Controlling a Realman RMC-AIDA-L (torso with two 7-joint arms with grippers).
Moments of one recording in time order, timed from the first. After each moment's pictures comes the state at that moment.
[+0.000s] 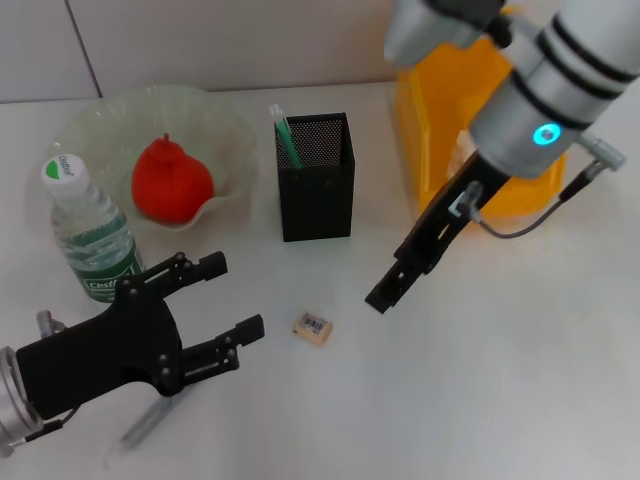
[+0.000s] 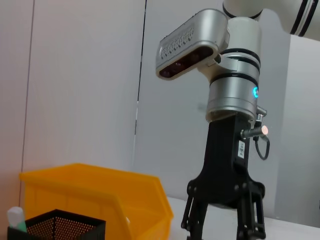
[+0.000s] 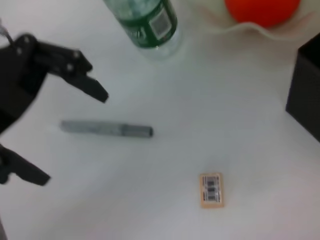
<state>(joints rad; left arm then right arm) -0.26 -2.07 1.23 0.56 1.32 1.56 -0.95 0.95 2.08 -1.15 -1.04 -2.54 -1.76 2.45</state>
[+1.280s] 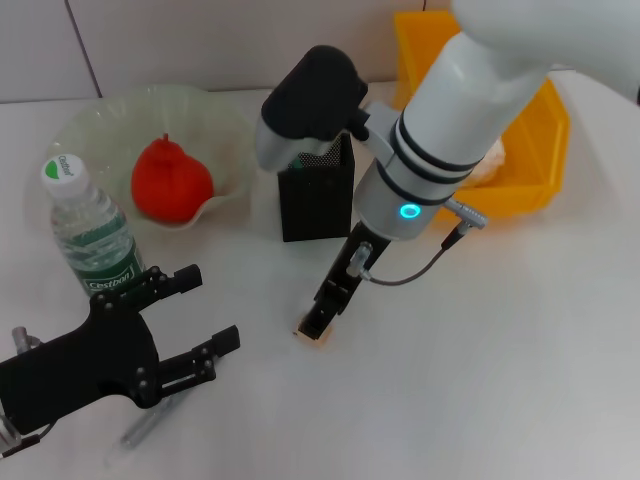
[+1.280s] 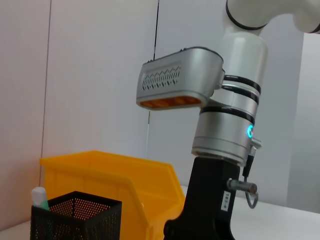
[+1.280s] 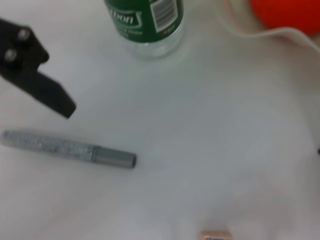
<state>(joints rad) -0.22 -2.05 1.22 0.56 1.32 1.55 -0.93 1.02 2.09 -1.66 -0.83 -2.38 -1.32 2.62</state>
